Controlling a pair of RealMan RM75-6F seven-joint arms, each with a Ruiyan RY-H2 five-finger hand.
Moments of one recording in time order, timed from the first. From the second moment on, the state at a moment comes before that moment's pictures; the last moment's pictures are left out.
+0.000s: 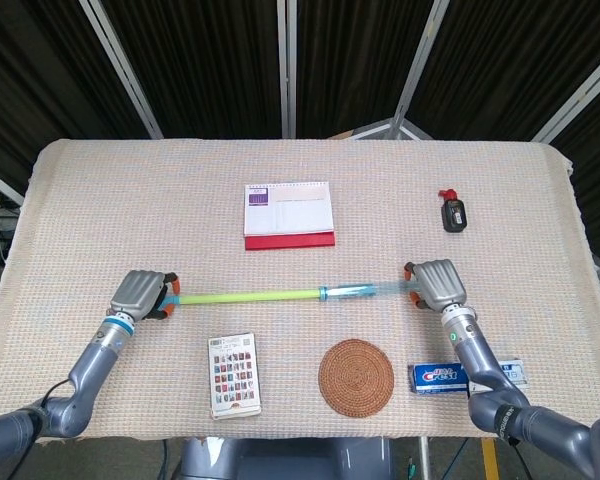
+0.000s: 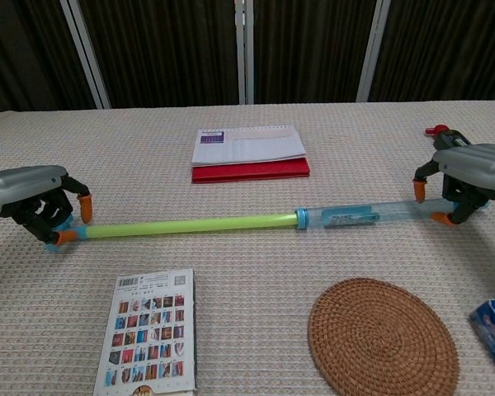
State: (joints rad) left arm -0.58 -1.52 -0.15 -1.33 1.09 0.83 0.24; right arm 0.62 -1.59 0.15 -1.11 -1.19 0.89 -0.24
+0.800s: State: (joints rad) left arm -0.61 -1.55 -0.14 -1.30 1.03 0.82 0.25; right arm 0.62 -1.58 0.15 -1.13 -1.19 0.90 -0.24
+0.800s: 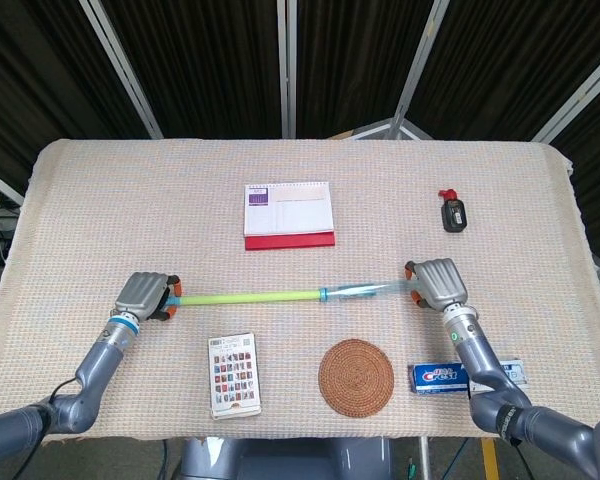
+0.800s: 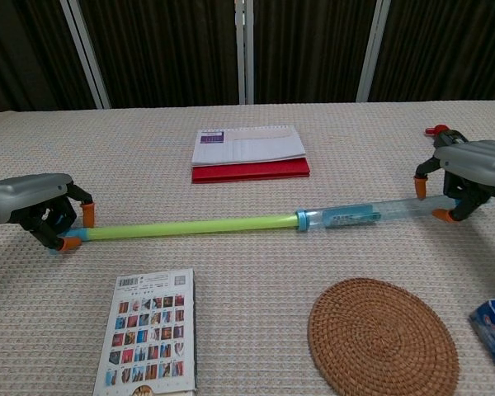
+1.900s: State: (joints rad) left arm -0.67 -1.60 -0.19 -1.37 0.99 0.87 0.26; right arm 0.67 -1.55 0.19 -1.38 -1.12 0.92 -0.37
